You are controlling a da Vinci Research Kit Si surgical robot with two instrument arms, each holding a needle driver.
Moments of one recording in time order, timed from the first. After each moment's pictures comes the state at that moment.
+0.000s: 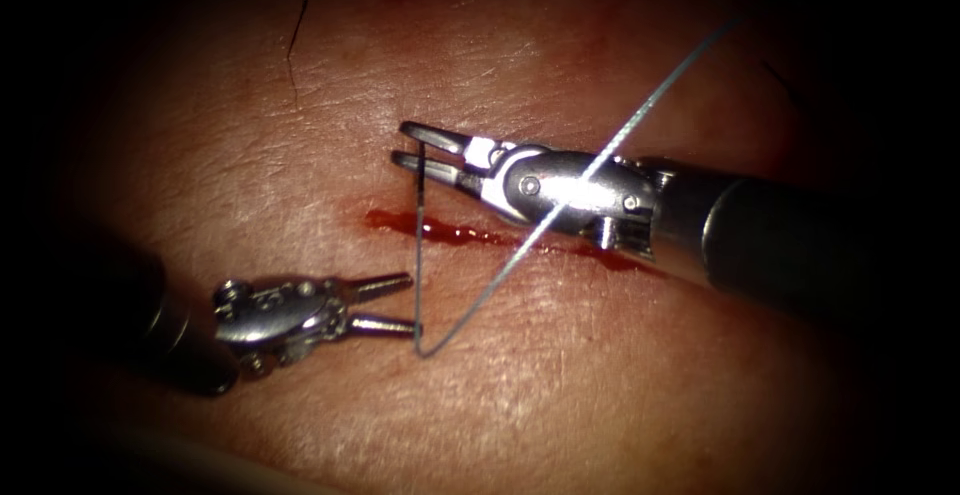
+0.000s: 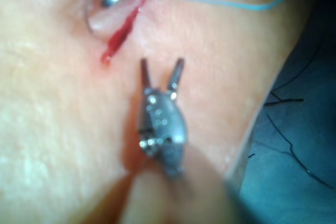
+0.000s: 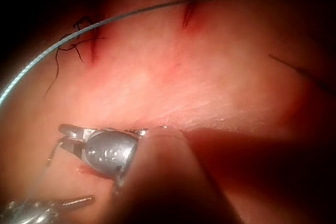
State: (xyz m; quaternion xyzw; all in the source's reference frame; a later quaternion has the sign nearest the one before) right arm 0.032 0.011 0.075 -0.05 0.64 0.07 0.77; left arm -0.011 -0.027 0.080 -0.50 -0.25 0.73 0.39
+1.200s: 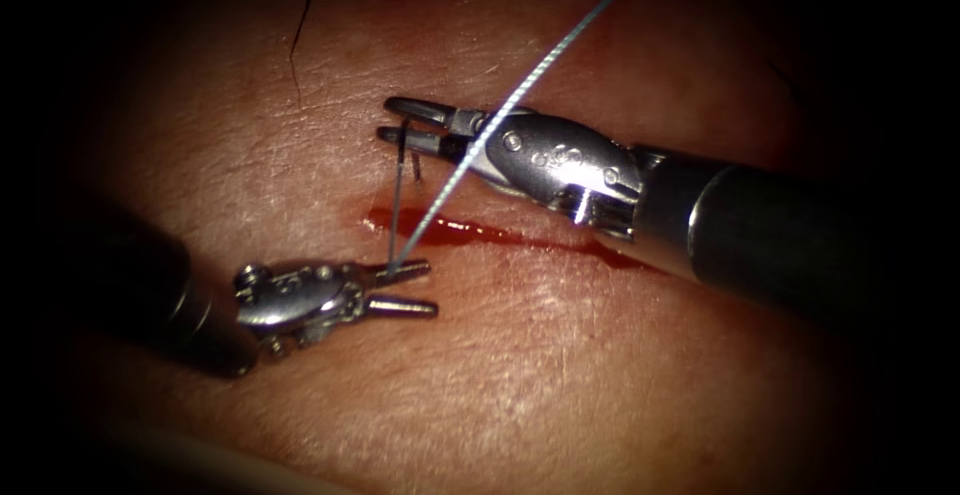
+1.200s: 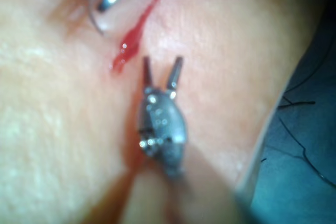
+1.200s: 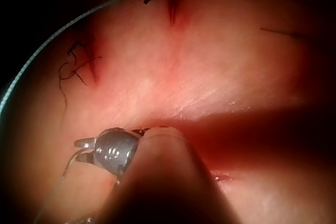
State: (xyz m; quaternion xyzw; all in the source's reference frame) right arm 0.033 0.015 0.072 -0.02 0.63 0.18 0.76; left arm -0.011 -0.025 0.084 -0.49 -0.24 0.74 0.39
